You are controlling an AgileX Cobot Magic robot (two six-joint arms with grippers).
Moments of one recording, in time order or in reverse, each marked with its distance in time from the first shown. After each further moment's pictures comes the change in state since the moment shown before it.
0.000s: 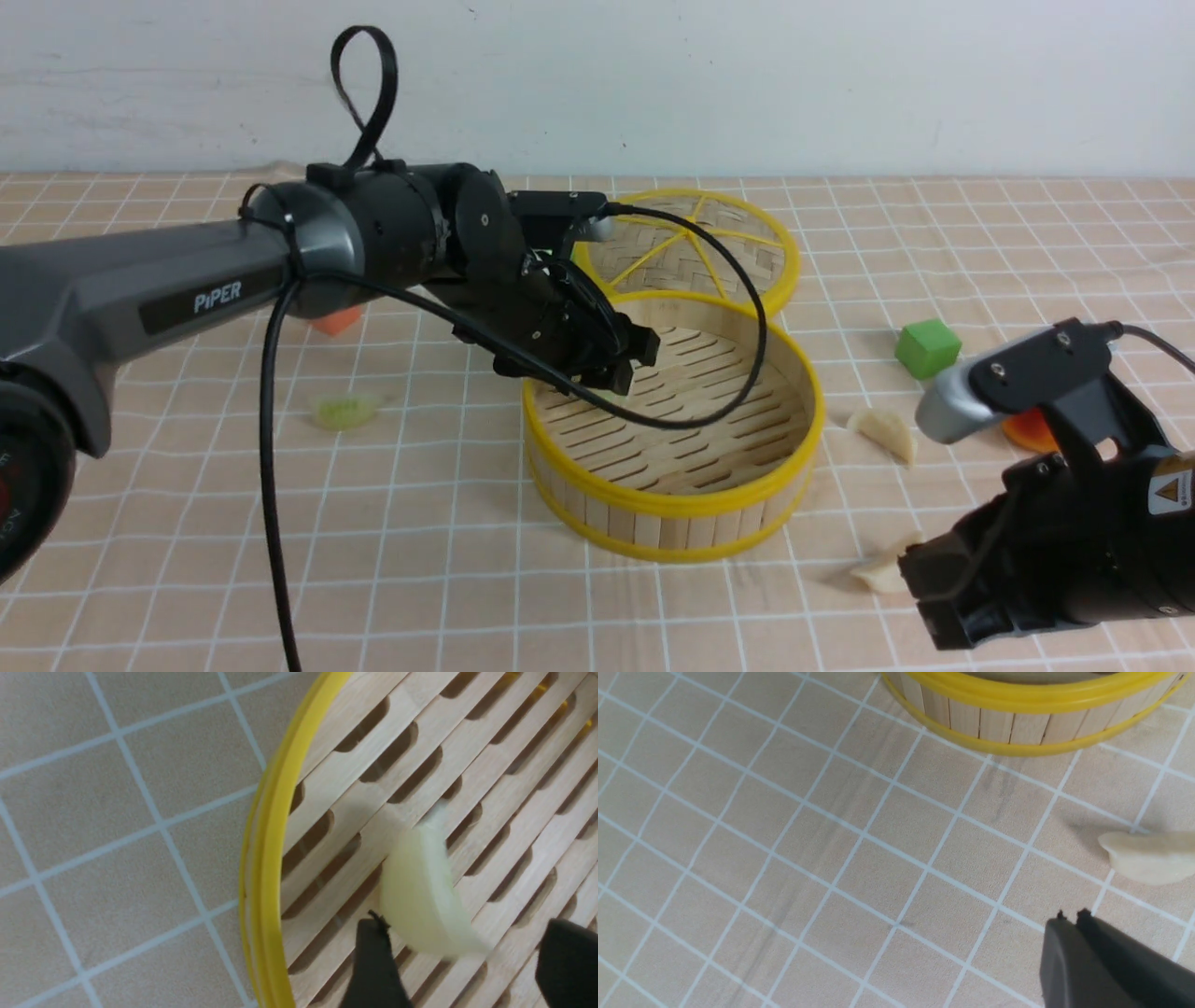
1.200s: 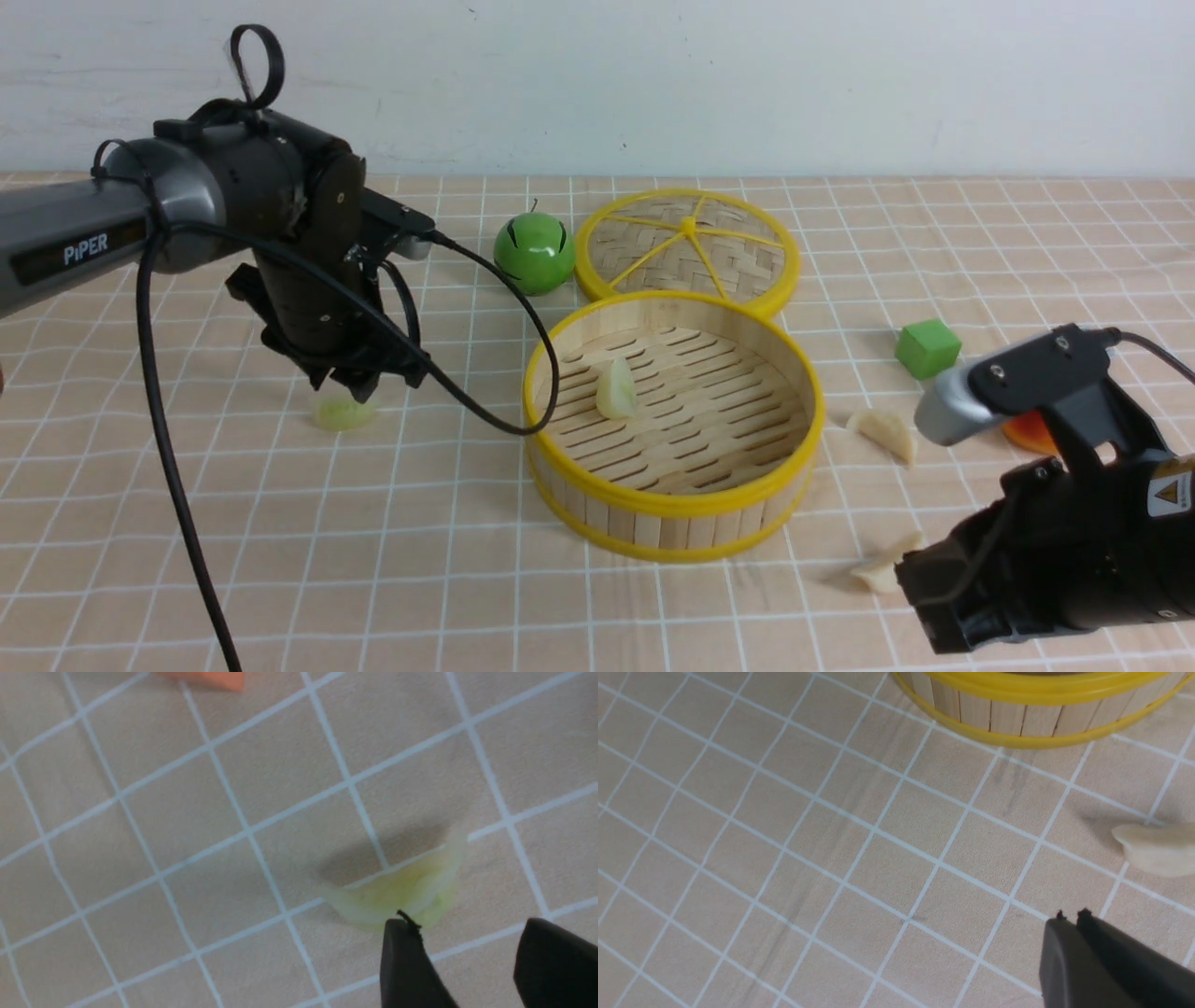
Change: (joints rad) right arm 0.000 0.001 0.000 0.023 0.013 0.000; left arm 0.198 -0.004 -0.002 0.493 0.261 0.004
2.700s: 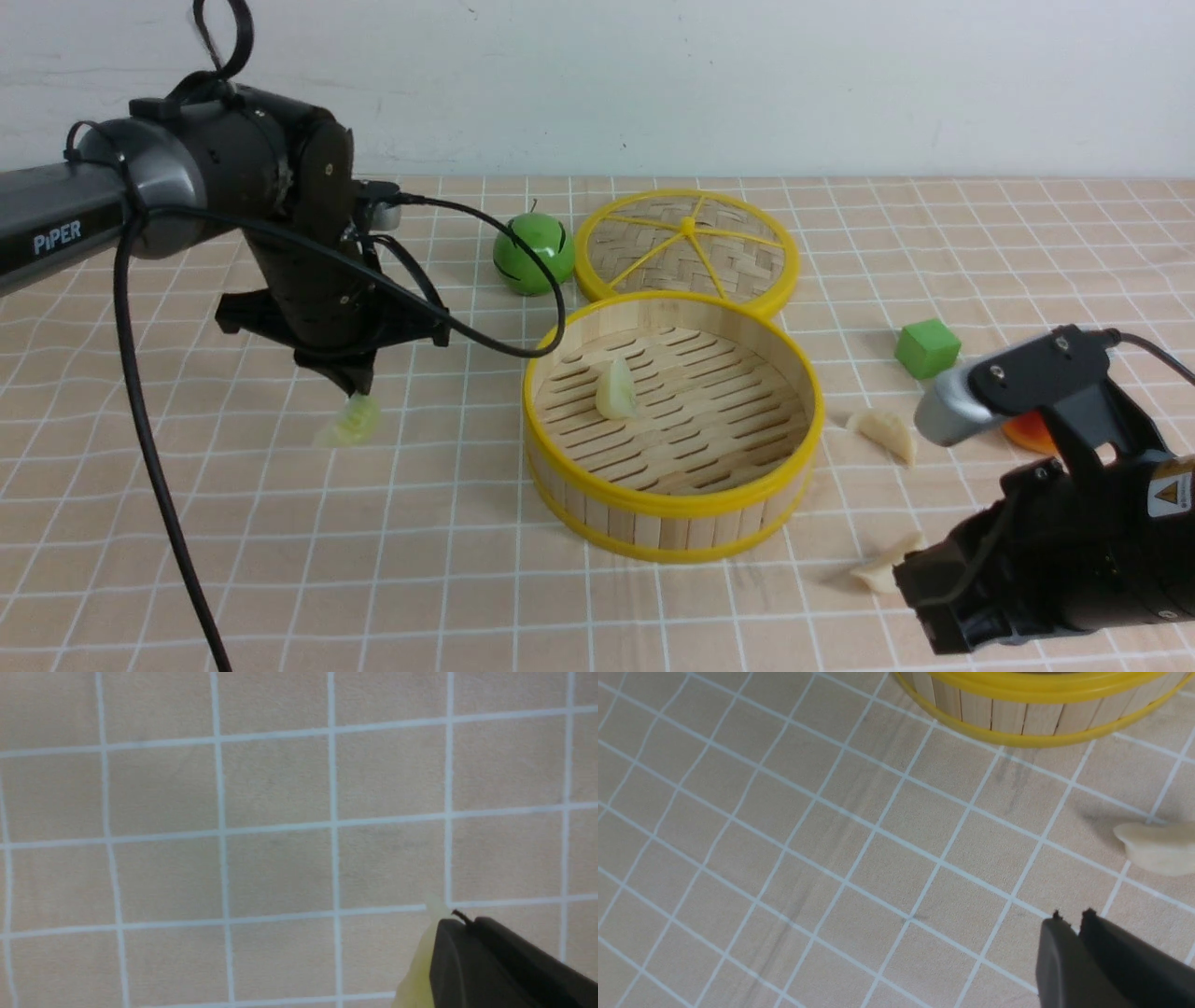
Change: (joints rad) right arm 0.000 0.000 0.000 0.003 0.002 0.000; left arm -0.001 -0.038 -0.004 -0.133 0.066 -0.342
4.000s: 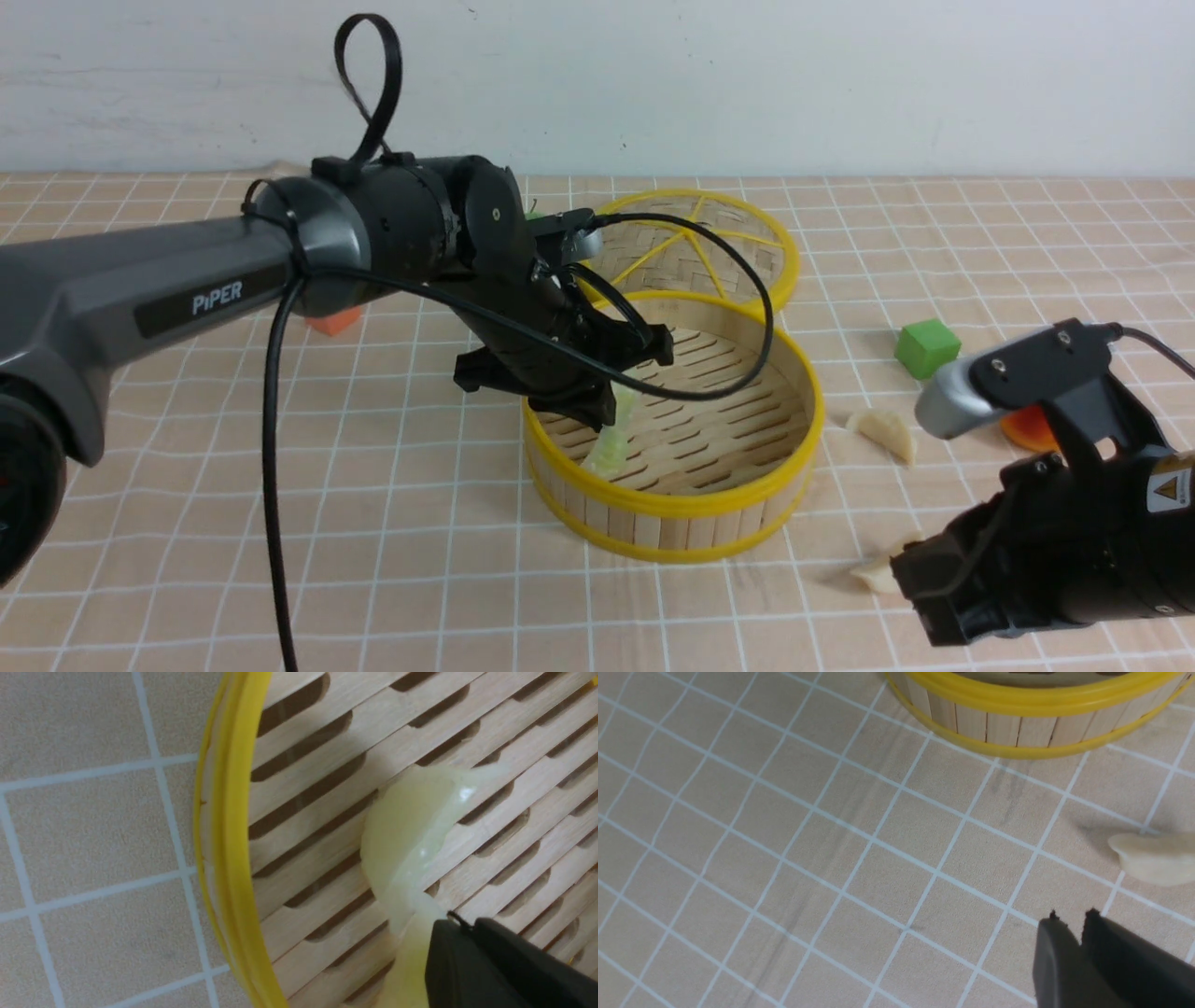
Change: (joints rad) right arm 0.000 0.000 0.000 0.000 -0.020 0.000; left arm -0.220 0.038 0.005 -0.382 -0.198 0.053
